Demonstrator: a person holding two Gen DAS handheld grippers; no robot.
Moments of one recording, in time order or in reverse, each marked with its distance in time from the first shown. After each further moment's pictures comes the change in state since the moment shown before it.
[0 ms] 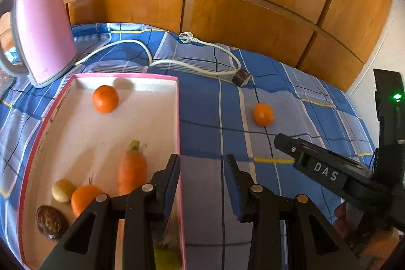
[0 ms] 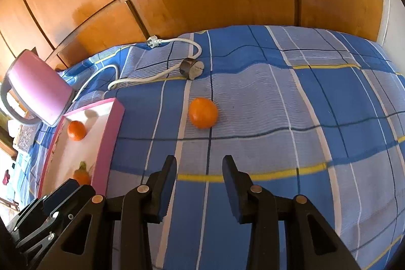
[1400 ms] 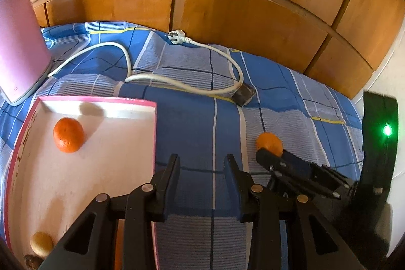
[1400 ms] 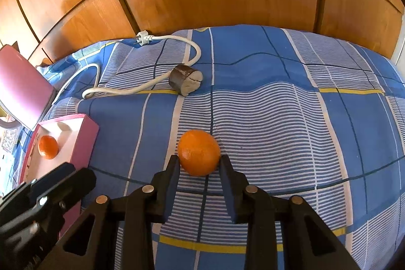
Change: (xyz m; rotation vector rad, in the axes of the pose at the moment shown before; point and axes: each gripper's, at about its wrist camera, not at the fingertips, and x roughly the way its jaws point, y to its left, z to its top) left arm 0.063 -0.013 0.054 -0.013 0.050 -0.021; right arm 0.053 0.010 0.037 -0.054 0.021 -0.039
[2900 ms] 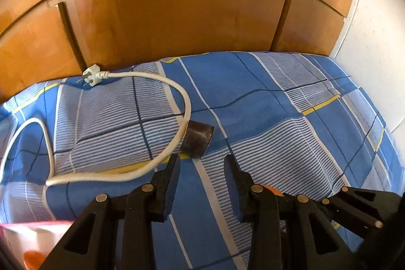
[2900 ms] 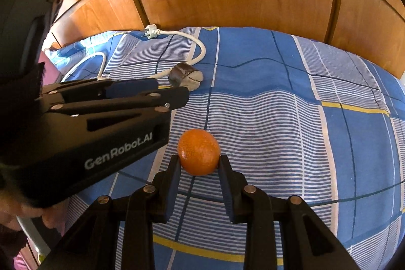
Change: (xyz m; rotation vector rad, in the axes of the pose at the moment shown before) left arm 0.091 -0.065 0.054 0.393 0.036 -0.124; right arm 0.001 -0.009 0.001 -0.109 0.020 0.027
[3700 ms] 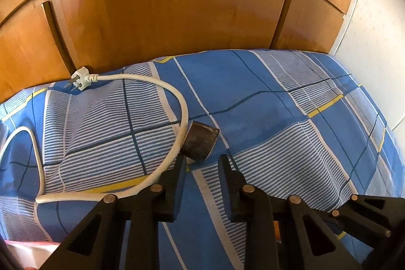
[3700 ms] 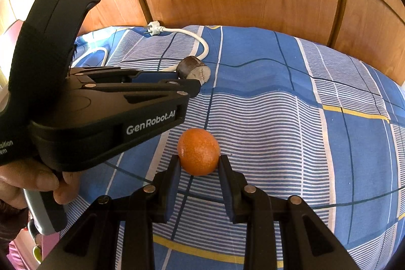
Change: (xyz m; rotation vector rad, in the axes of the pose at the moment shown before) left arm 0.018 0.004 0.005 -0.002 0.010 -0.021; right arm 0.000 0.001 0.000 -0.032 0.009 0.000
